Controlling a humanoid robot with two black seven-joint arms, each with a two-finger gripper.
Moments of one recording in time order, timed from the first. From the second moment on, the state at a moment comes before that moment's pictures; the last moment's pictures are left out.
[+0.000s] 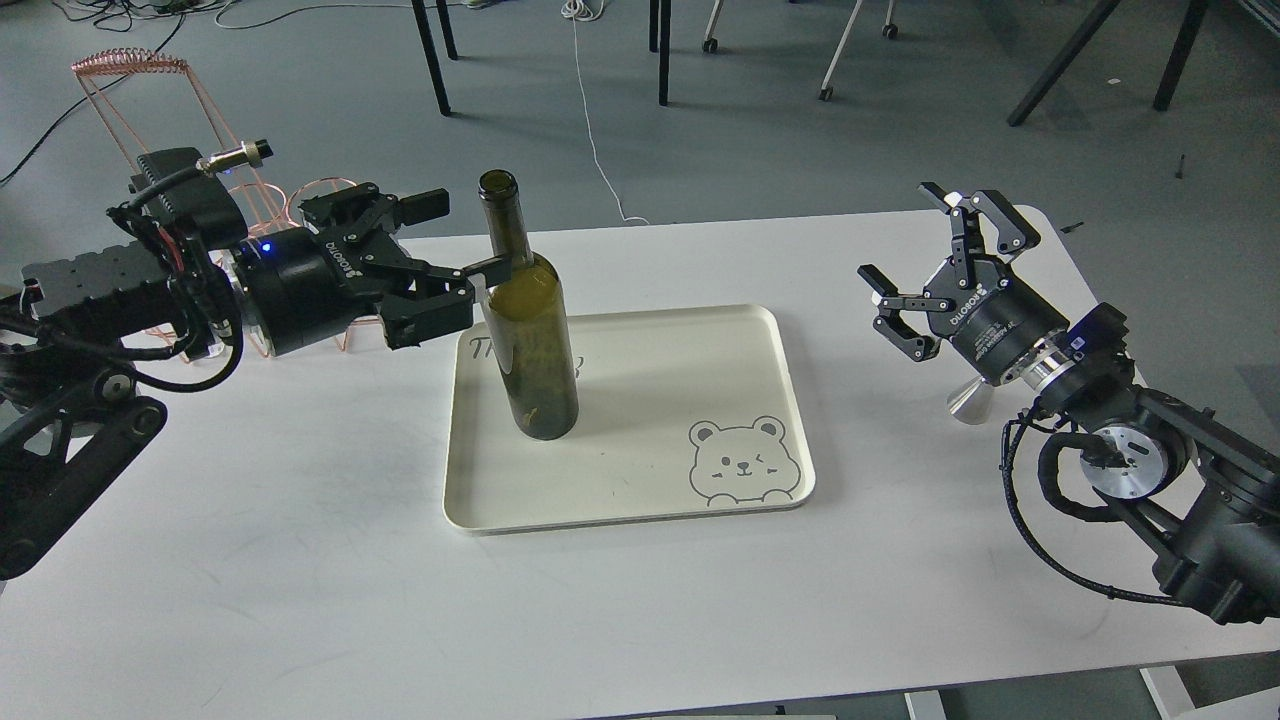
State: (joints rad) left arm -0.52 0.64 -1.04 -1.51 2.12 -0.26 -0.49; right arm 0.60 -0.47 0.64 0.93 -0.18 0.49 0.37
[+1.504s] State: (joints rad) left arm -0.65 0.55 -0.95 -1.42 2.12 -0.26 -0.49; right arm 0.59 -0.46 0.64 0.93 -0.23 0.49 0.37
